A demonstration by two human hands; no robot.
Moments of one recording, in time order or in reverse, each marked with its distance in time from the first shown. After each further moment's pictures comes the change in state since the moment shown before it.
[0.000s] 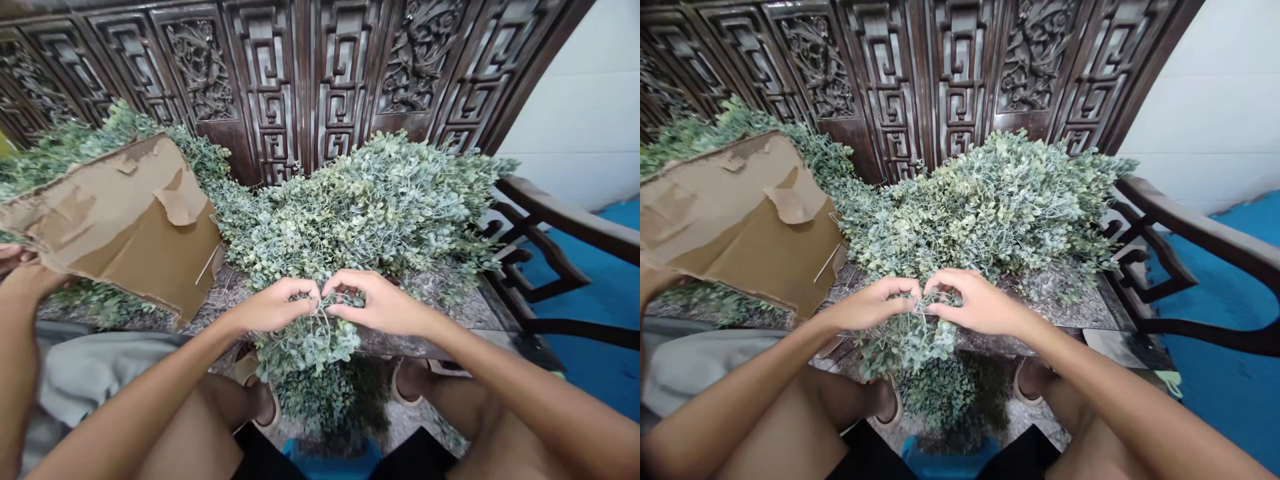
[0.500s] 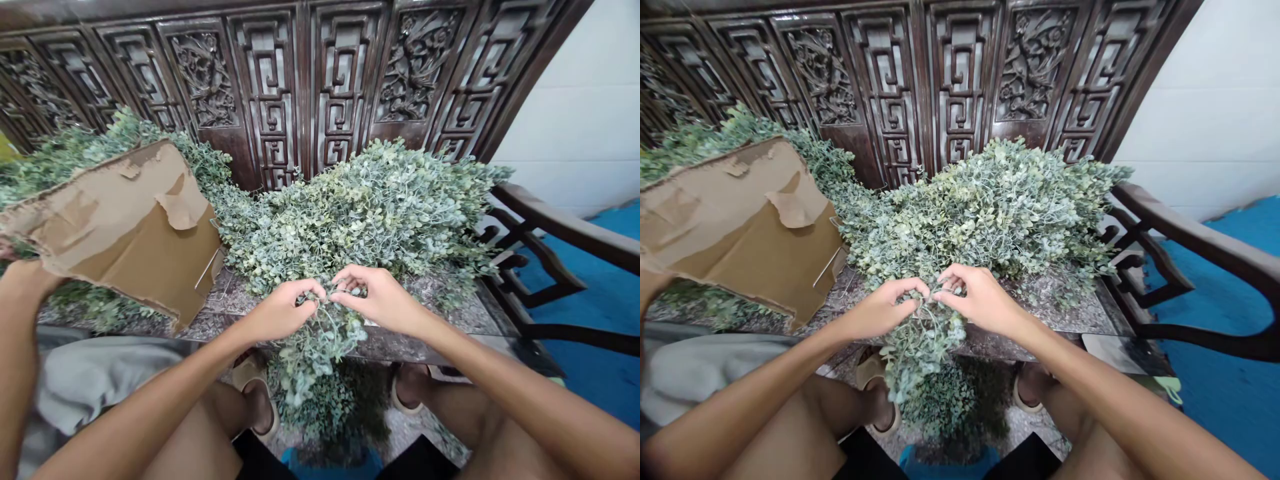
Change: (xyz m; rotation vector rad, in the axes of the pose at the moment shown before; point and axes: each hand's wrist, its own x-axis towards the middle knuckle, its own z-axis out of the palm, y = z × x) left_hand 0.005 -0.002 0.017 0.085 0.208 -0.105; right_hand 0.001 0.006 0.001 -0.009 0.176 0.226
